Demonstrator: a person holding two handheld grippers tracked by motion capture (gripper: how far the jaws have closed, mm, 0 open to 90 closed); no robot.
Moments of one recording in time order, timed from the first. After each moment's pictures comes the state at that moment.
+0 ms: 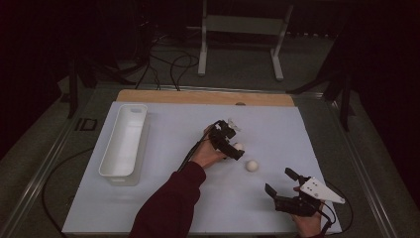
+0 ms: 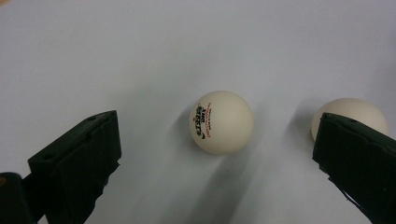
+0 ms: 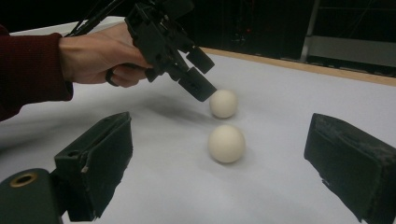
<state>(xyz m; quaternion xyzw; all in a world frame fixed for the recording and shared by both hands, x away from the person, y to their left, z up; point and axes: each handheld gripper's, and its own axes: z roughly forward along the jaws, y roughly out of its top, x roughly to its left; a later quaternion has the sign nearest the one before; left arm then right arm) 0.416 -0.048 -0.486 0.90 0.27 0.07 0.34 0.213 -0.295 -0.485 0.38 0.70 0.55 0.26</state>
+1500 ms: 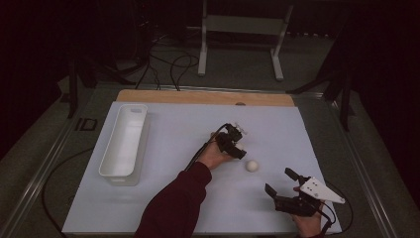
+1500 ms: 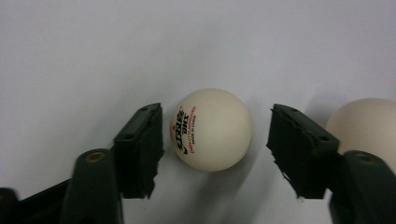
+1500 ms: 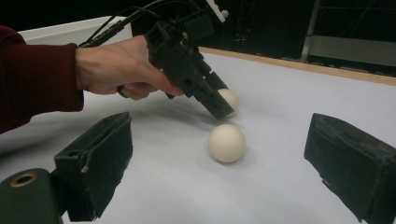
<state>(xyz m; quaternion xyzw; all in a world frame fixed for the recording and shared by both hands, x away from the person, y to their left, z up) 0.420 -0.072 -0.505 0.91 0.28 0.06 0.31 0.213 -0.295 -0.485 0.38 0.70 0.55 0.26</state>
